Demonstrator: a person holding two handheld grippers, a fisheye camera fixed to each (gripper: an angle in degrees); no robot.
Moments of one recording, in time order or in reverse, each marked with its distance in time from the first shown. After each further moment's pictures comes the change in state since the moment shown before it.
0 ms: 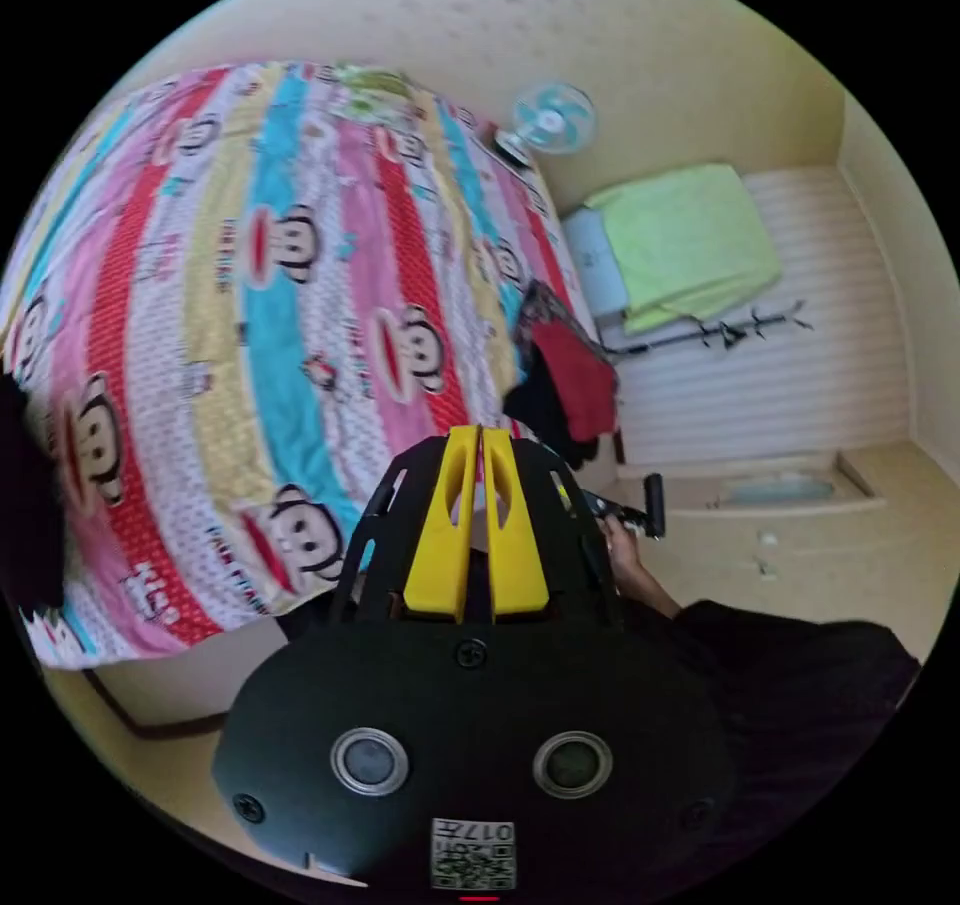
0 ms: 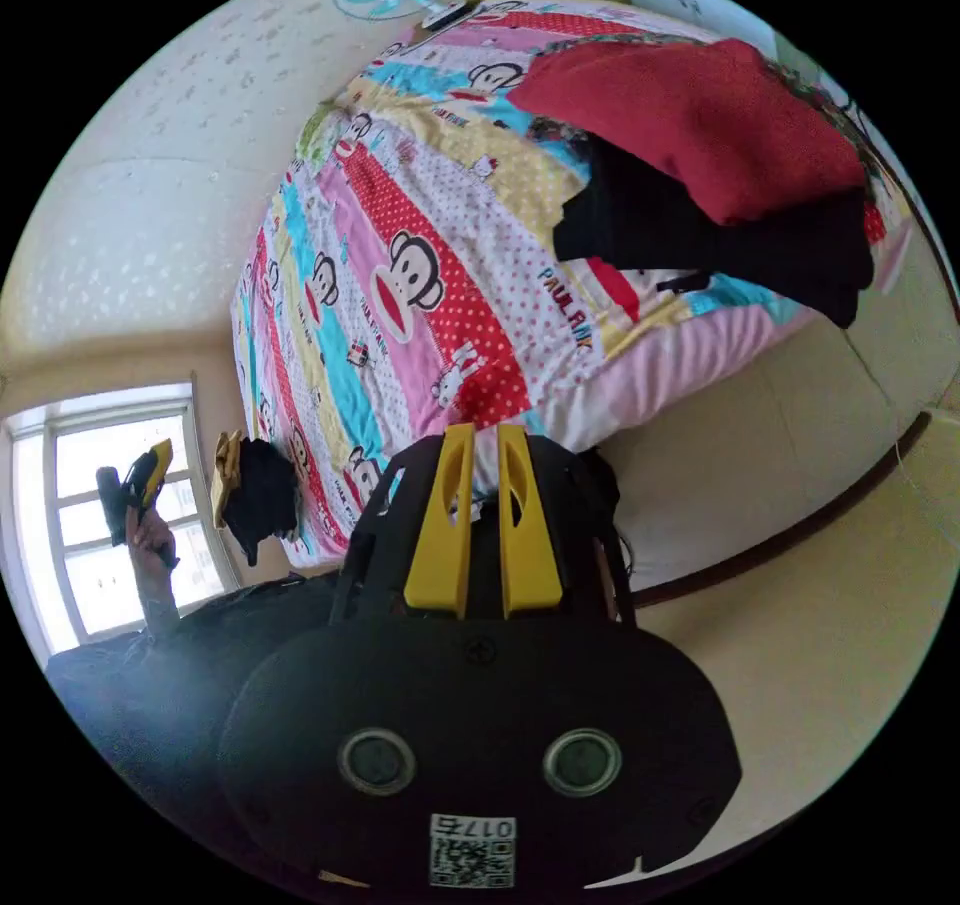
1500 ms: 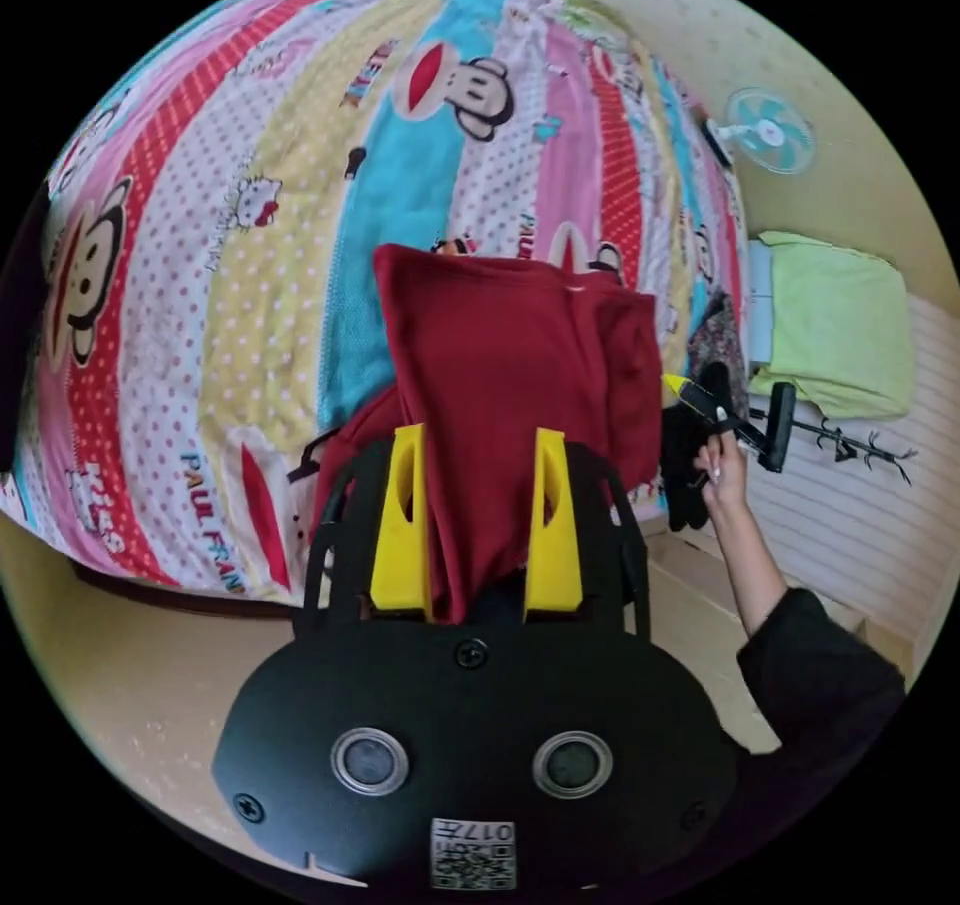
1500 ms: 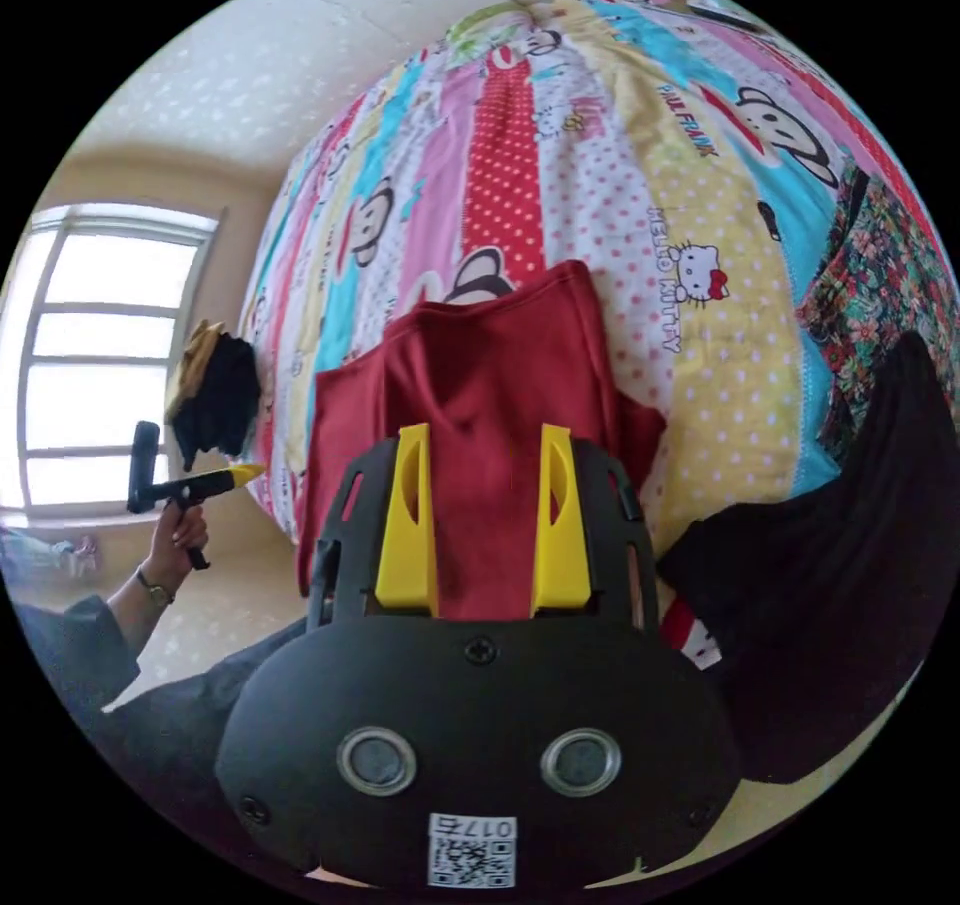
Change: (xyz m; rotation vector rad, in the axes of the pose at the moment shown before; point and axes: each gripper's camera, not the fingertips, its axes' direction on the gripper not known) left arm -0.174 -0.129 0.129 -0.091 -0.208 -0.434; right arm -0.162 -0.153 0.060 -0.261 0.149 -0.538
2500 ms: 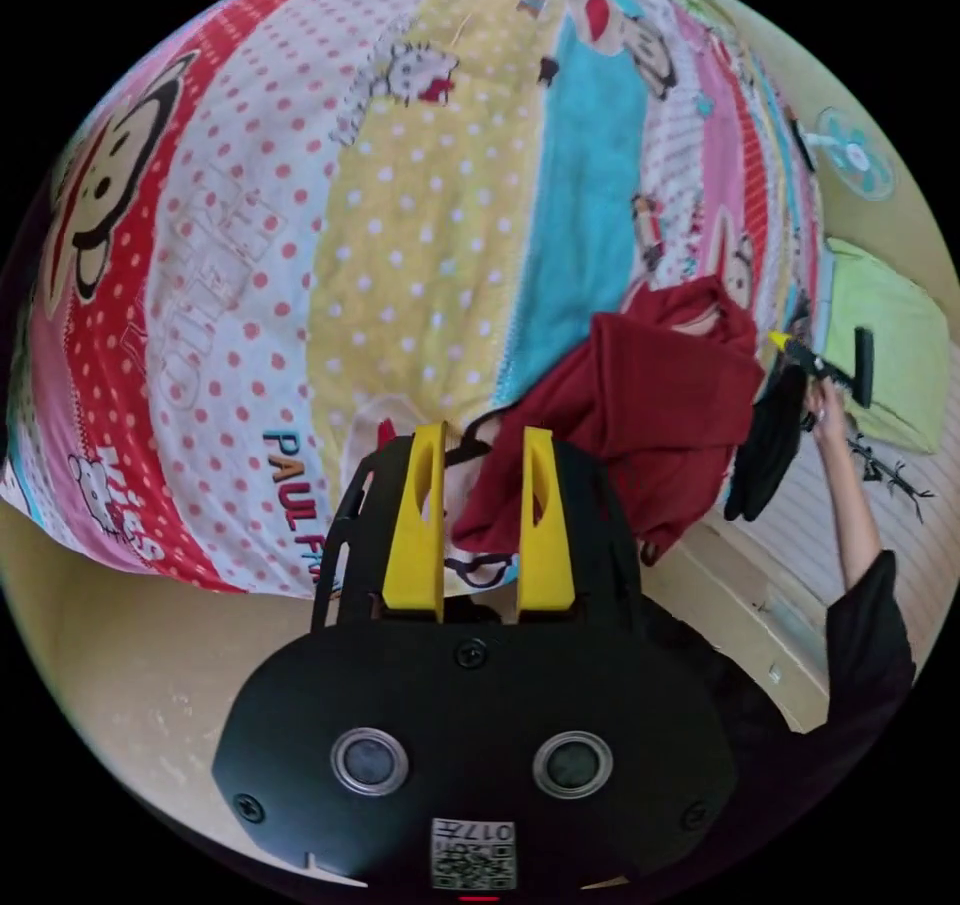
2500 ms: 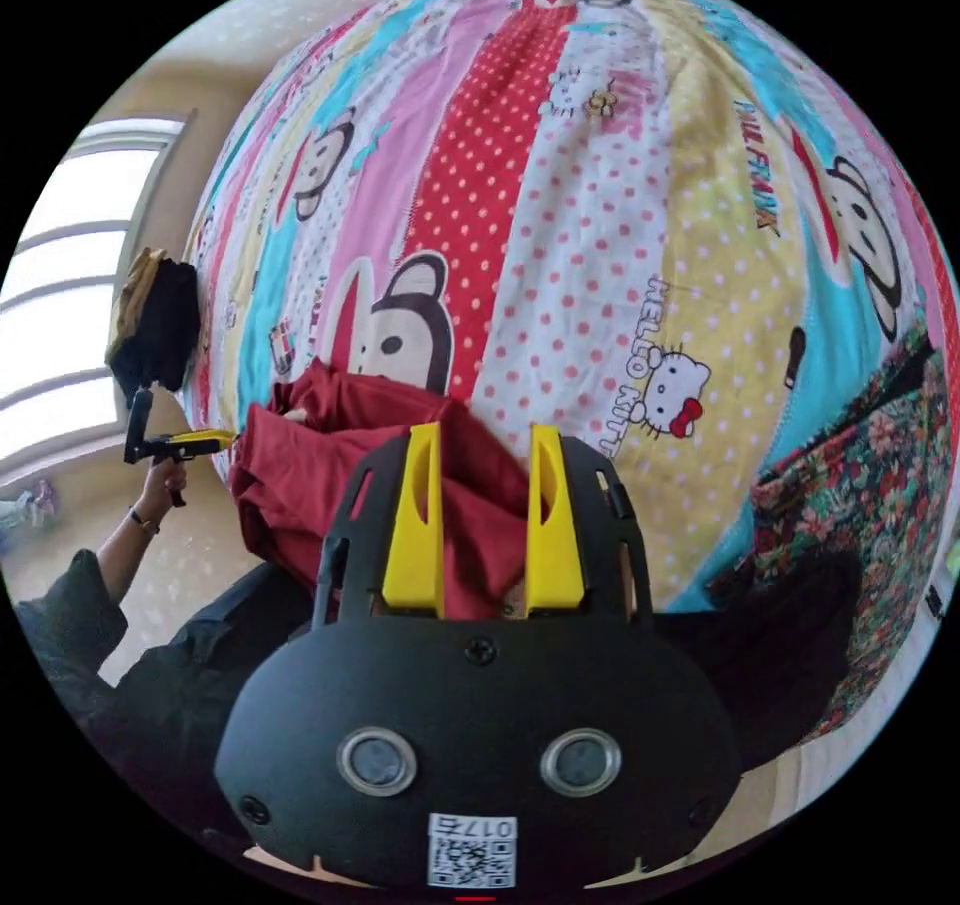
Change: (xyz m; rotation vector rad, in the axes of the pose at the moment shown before) left arm -0.074 -0.012 -0.003 -0.171 -0.072 -0.084; right arm -0.077 -0.102 0.086 -0.378 0.136 -0.214
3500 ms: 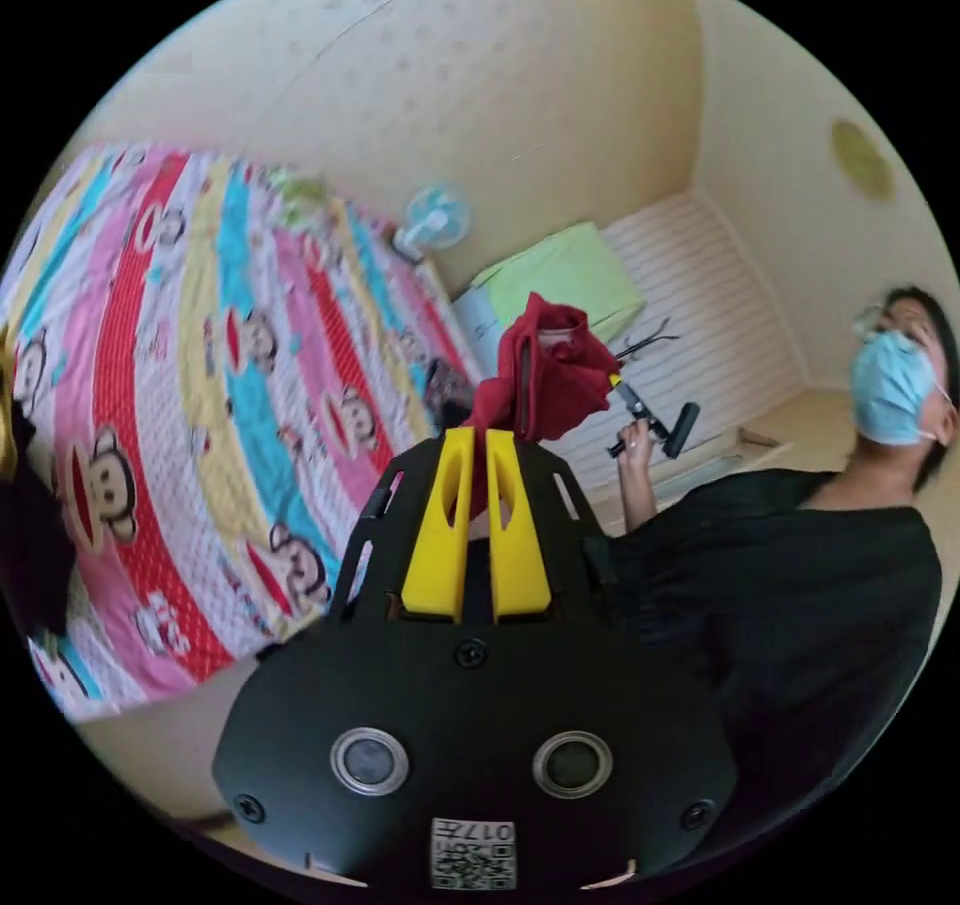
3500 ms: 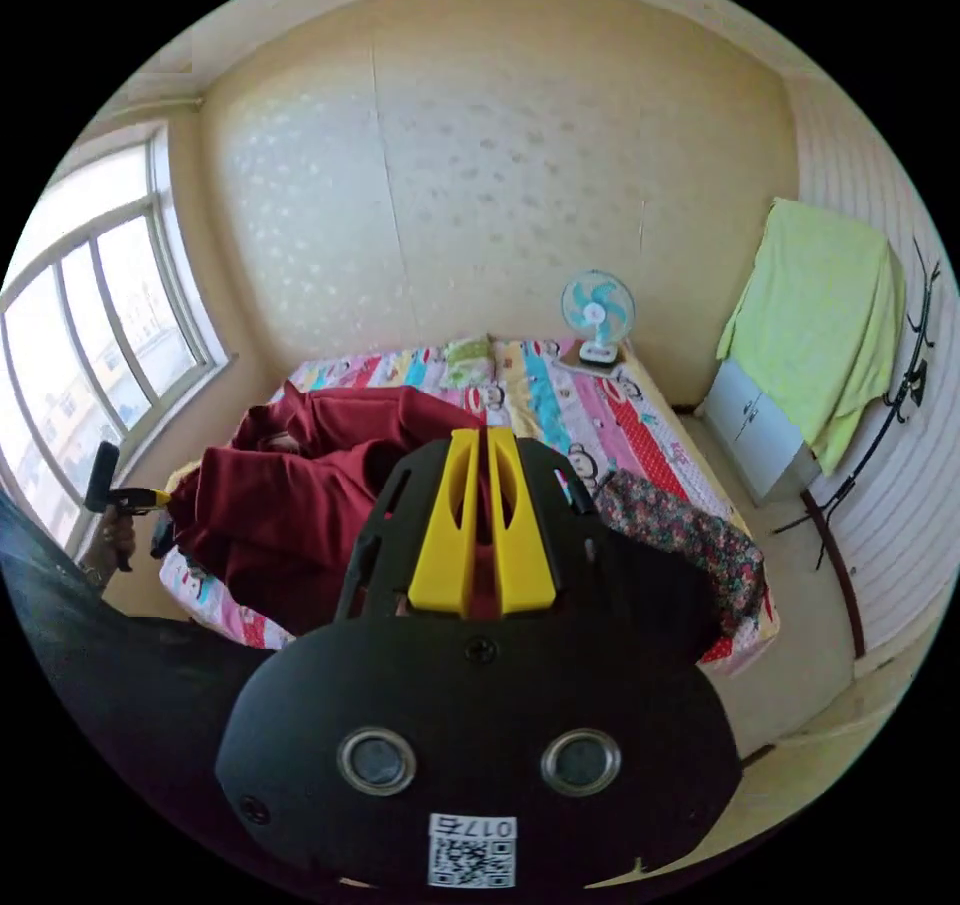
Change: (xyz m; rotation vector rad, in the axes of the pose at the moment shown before) left arm 0.034 0.381 -0.302 0.538 0.553 0.723; right arm -0.413 0.470 -0.172 1.358 0.343 0.172
